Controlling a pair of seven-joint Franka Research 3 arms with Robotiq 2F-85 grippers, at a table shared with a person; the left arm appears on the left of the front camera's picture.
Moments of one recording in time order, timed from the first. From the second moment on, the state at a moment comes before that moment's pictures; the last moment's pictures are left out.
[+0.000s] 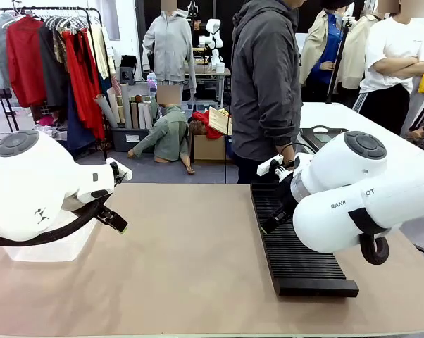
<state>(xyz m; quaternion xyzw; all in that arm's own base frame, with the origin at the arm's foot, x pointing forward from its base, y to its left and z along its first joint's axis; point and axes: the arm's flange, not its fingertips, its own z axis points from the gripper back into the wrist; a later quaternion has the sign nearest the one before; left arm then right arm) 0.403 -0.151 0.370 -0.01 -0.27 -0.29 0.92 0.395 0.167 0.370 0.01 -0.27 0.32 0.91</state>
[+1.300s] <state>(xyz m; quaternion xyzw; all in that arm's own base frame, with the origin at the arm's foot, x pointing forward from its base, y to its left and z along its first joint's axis) 0.441 -0.074 0.545 -0.39 -0.15 -0.18 0.89 0.428 0.079 0.541 0.32 -0.10 0.15 0.93</state>
